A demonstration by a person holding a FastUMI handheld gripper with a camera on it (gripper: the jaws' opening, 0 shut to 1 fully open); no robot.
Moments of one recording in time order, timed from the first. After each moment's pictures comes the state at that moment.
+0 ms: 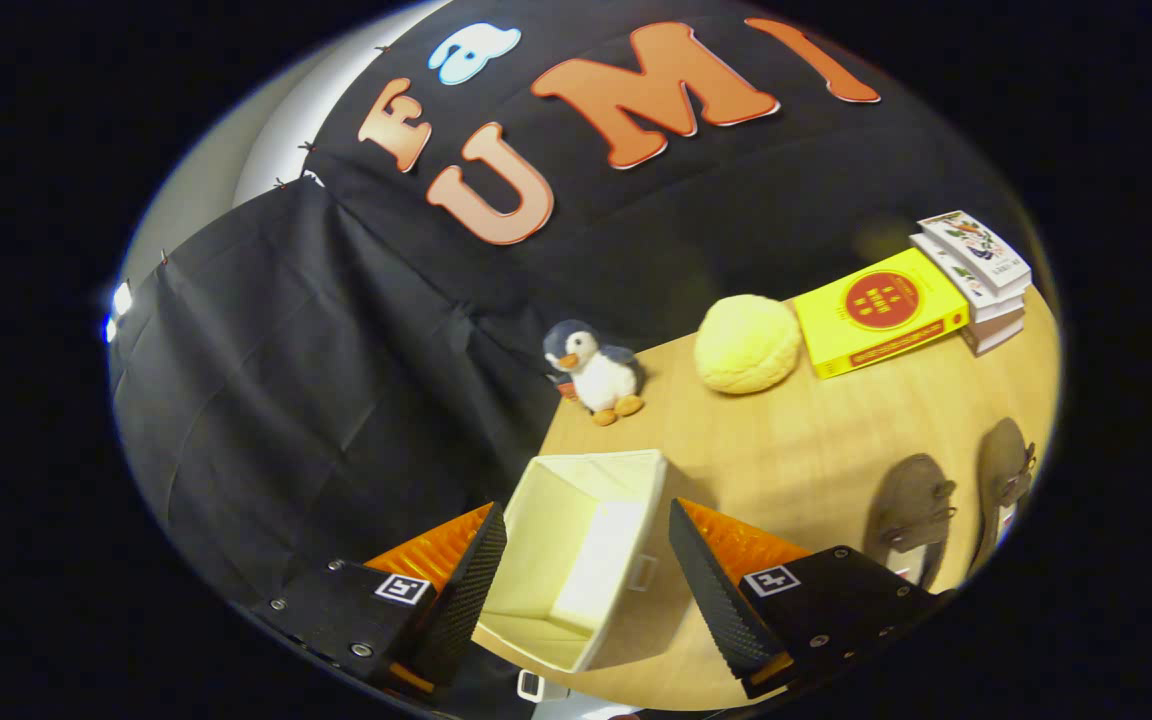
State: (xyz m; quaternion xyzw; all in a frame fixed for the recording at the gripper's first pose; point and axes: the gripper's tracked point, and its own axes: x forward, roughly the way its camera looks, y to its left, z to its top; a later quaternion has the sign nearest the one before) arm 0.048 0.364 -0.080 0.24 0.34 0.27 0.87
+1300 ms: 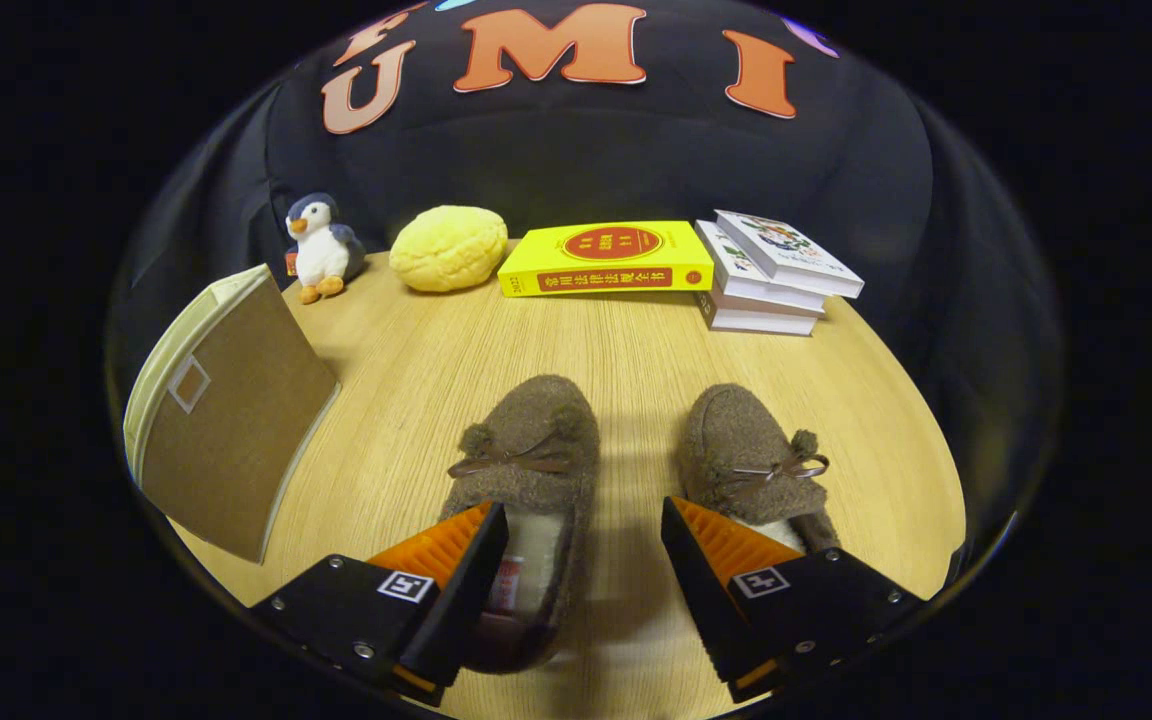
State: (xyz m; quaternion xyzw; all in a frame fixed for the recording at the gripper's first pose) arm 0.044 0.147 -0.278 -0.03 0.40 0.06 0.91
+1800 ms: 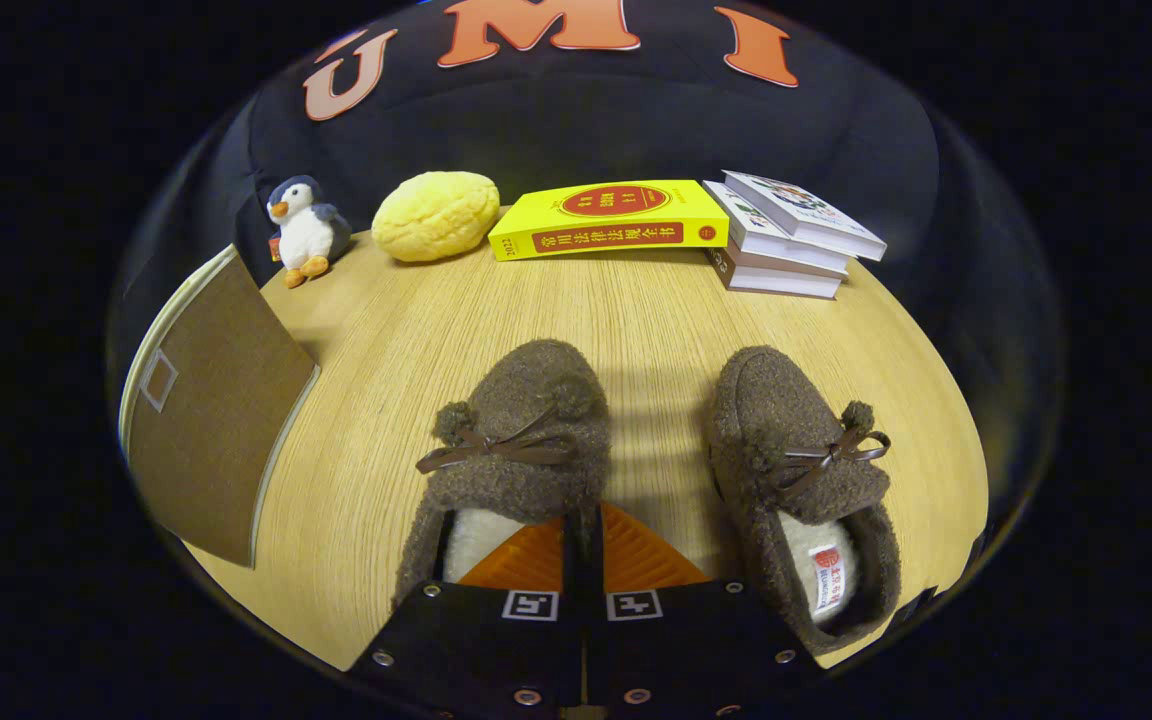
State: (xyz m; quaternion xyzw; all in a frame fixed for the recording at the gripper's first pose) arm 0.052 0.153 -0.303 -0.01 0.44 0.06 0.90
